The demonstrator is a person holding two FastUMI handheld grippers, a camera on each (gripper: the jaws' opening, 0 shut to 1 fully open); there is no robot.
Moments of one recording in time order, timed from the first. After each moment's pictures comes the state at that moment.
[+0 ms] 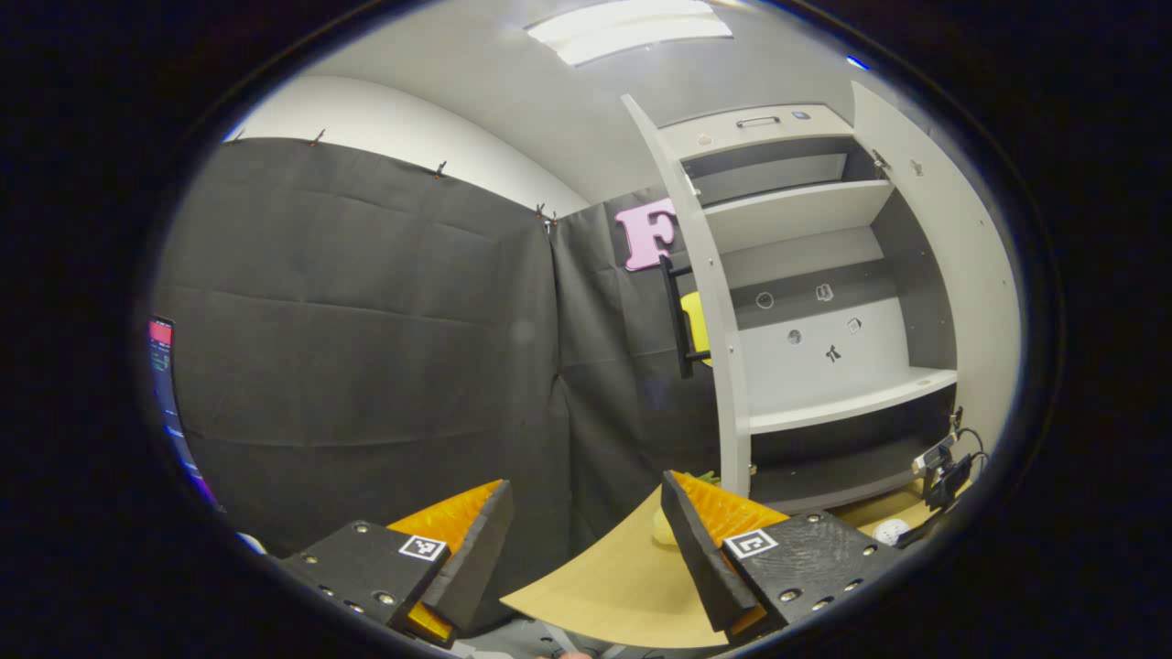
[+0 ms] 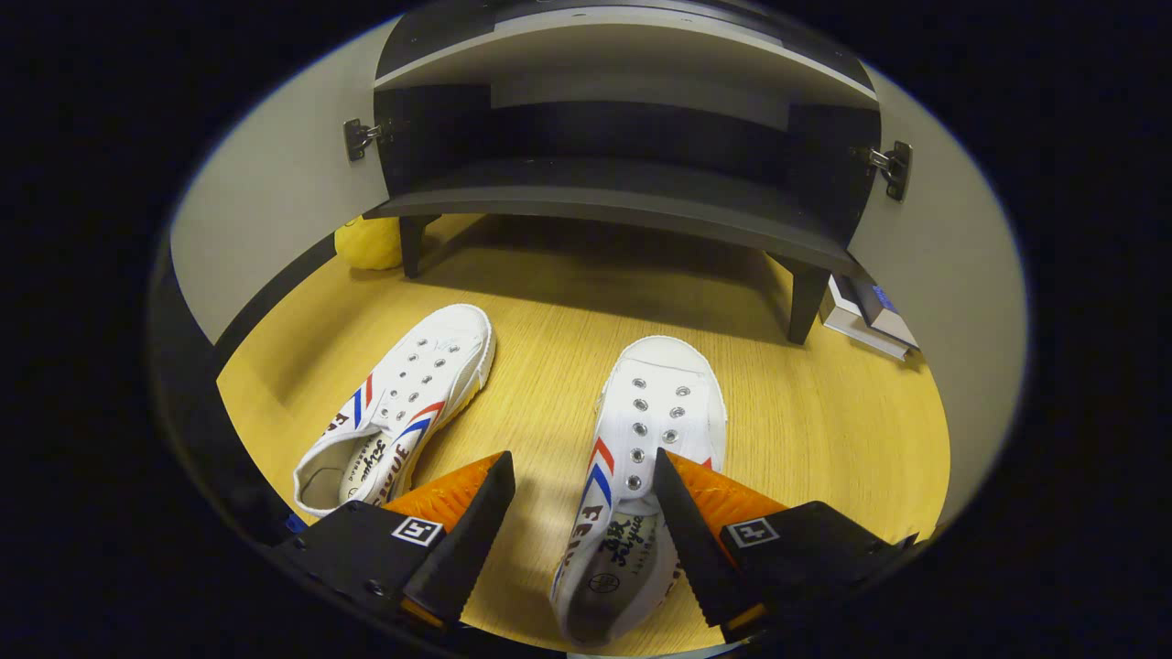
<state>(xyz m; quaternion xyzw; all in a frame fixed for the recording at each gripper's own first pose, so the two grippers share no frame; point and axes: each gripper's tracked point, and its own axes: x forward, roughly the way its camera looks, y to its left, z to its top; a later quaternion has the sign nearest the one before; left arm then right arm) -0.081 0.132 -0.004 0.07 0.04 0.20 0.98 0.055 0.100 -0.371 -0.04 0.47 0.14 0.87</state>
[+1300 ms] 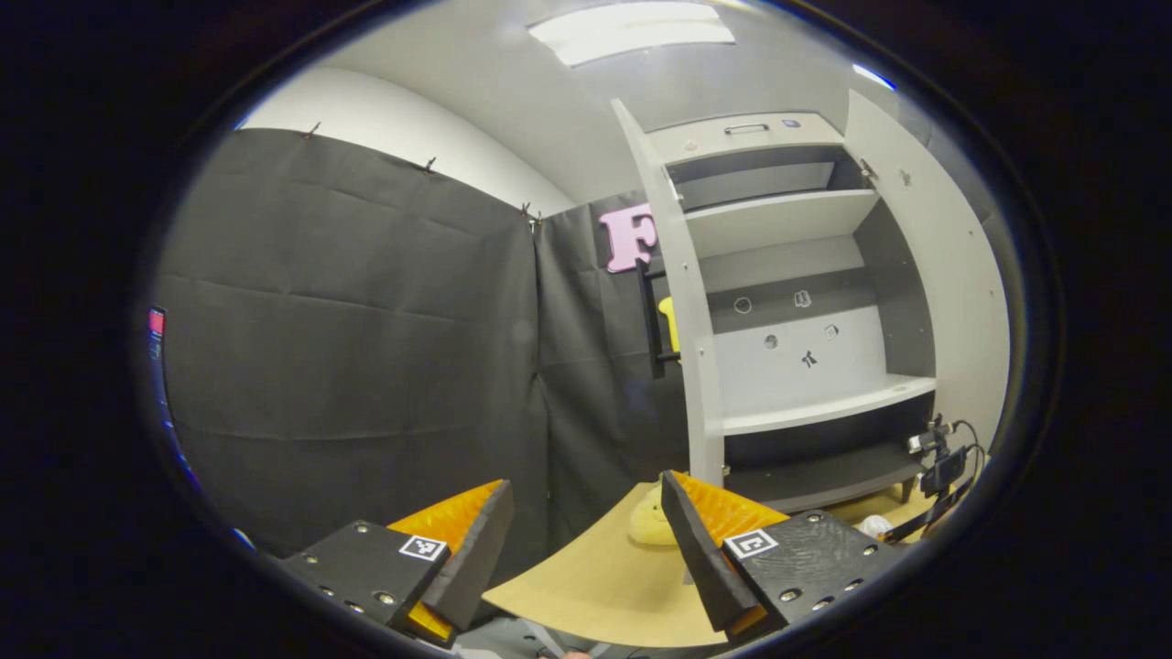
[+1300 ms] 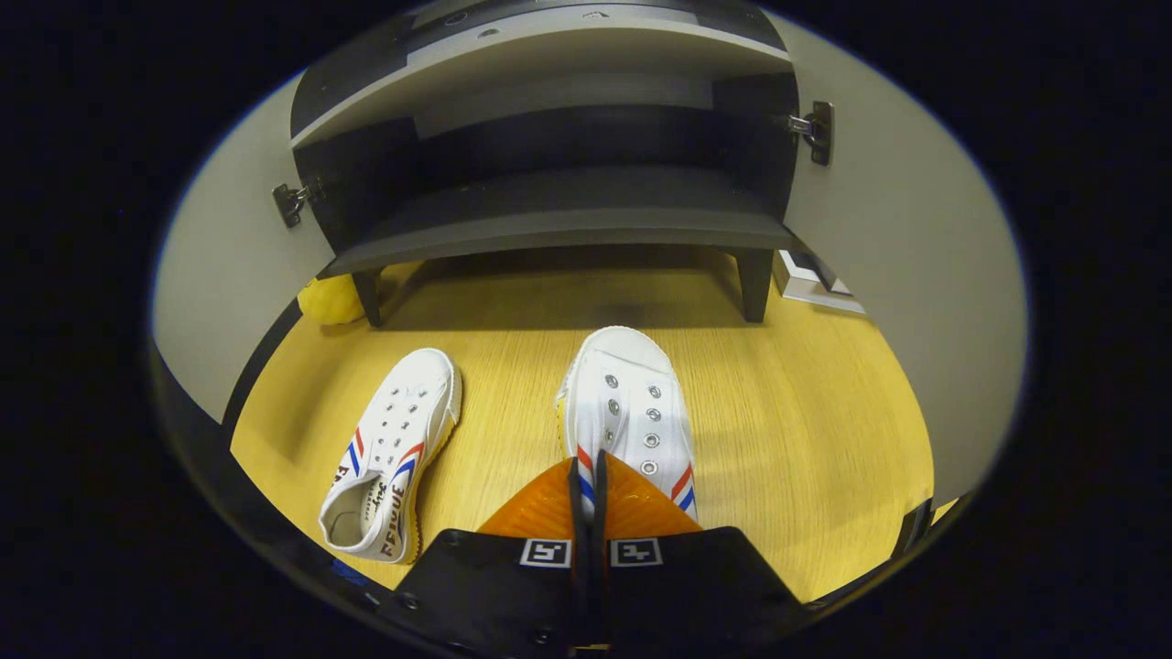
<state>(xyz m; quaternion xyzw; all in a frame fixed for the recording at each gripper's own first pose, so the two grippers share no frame) -0.079 0.106 -0.009 0.05 0.03 0.16 0.98 0.068 0.071 -0.338 0.03 0.47 0.07 0.88</state>
